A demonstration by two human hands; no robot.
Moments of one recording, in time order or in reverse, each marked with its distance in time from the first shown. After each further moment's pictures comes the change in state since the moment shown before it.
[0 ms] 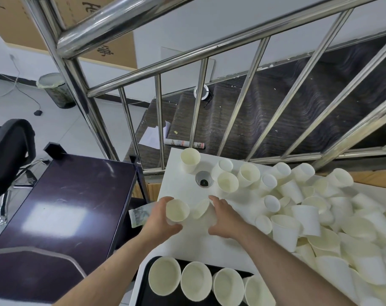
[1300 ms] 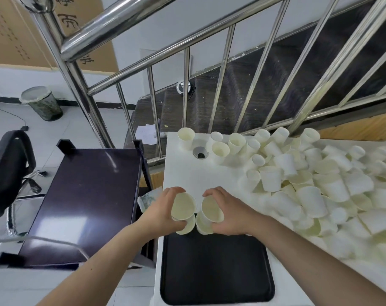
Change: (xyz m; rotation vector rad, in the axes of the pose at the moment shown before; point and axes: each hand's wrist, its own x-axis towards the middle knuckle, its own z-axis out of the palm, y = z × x) left_hand -0.120 0.011 -0.048 0.363 -0.213 0.427; right_hand -0.163 -0.045 0.034 0.058 0.120 -0.255
